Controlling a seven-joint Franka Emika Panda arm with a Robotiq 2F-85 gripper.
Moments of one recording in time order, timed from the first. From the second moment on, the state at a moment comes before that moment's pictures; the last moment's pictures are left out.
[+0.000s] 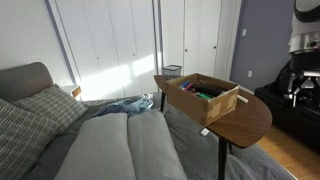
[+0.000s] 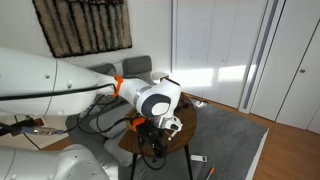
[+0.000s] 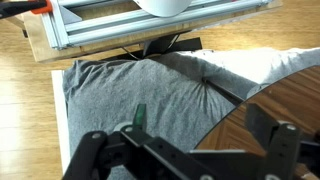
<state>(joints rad) -0.16 -0.70 -0.18 -2.74 -0.03 1.74 -0.03</state>
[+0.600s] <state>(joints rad) -0.16 -0.70 -0.18 -2.74 -0.03 1.74 -0.03</state>
